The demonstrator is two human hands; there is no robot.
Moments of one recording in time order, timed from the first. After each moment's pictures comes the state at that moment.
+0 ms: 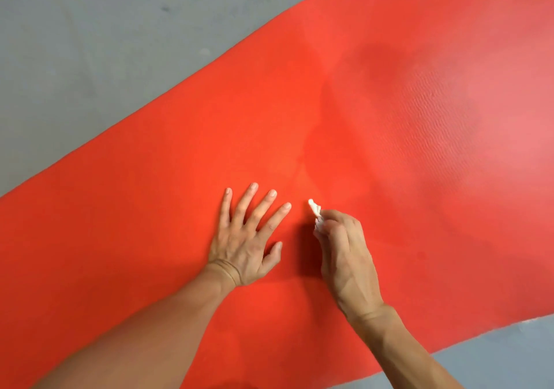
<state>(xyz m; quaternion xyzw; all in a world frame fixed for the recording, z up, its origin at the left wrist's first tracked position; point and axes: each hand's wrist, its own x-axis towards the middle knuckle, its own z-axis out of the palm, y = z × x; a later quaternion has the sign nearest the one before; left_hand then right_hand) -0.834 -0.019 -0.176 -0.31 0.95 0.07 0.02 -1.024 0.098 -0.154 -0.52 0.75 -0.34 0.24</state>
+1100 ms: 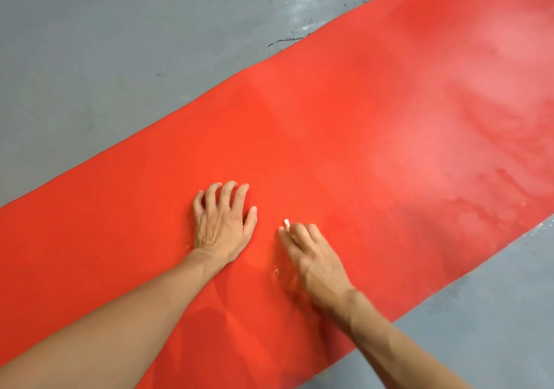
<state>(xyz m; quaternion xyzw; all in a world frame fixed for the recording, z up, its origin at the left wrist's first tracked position) -0.885 0.000 -0.174 -0.46 0.89 0.00 -0.03 -1.048 0.158 -0.182 -0.73 0.66 -0.19 0.01</state>
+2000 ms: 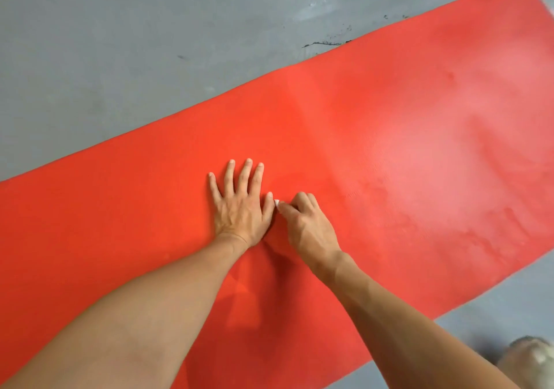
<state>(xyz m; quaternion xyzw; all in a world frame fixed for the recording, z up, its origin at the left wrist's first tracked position) -0.890 -0.050 -0.180 -0.51 0.86 0.06 -0.01 -1.023 0.048 -0.147 -0.64 0.74 -0.19 0.10</state>
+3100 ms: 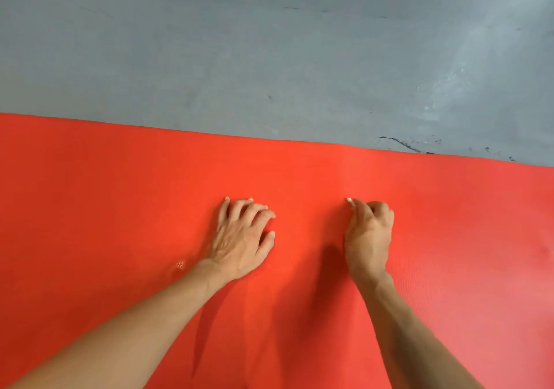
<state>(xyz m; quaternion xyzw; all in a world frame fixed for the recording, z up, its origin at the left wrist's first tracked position) -0.926 -0.060 -0.179 -0.62 0.78 0.01 -0.08 -1.175 -0.095 -0.165 -0.58 0.74 -0.31 0.16</state>
